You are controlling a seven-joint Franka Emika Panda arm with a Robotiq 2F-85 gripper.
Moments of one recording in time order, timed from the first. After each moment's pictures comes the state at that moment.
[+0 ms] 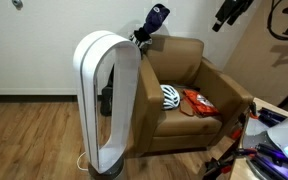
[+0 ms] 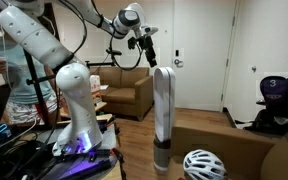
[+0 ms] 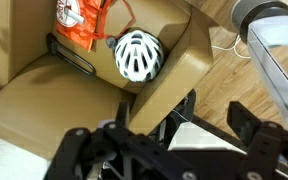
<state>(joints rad) 0.00 -0.63 0.33 -2.53 -0.15 2.09 0.52</state>
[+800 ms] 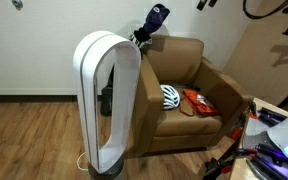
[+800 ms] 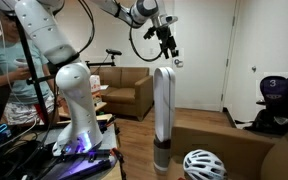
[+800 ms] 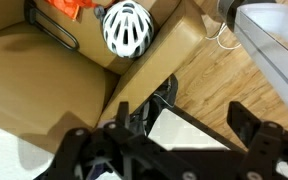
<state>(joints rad) -0.01 -0.39 0.17 -2.25 -0.16 2.09 0.29</state>
